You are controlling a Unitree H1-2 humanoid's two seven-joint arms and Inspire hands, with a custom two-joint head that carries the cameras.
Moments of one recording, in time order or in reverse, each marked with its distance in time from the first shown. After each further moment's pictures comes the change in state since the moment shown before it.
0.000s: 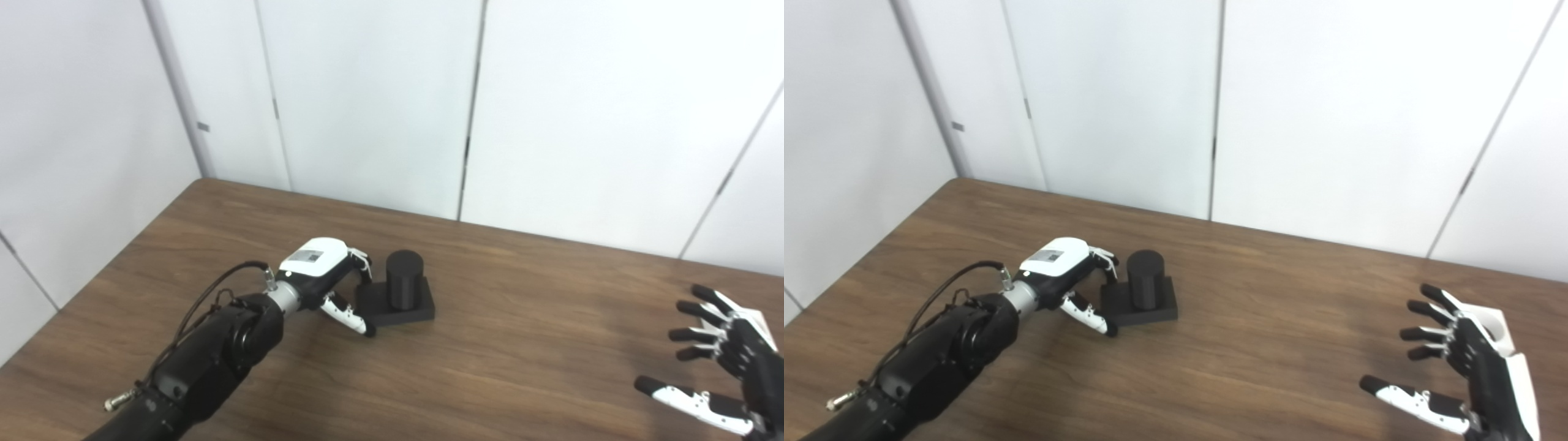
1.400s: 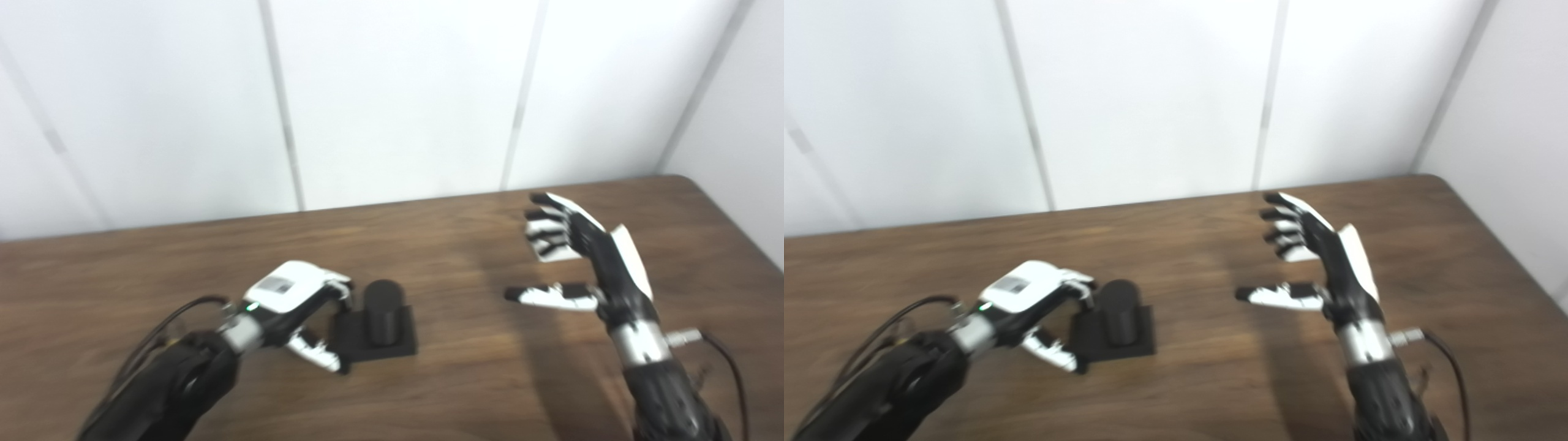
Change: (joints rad) left arm -0.114 -0.077 -0.237 -0.010 0.032 -0.139 -0.047; right arm -0.068 -0.072 -0.038 -0.027 -0.131 -0.002 -0.019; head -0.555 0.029
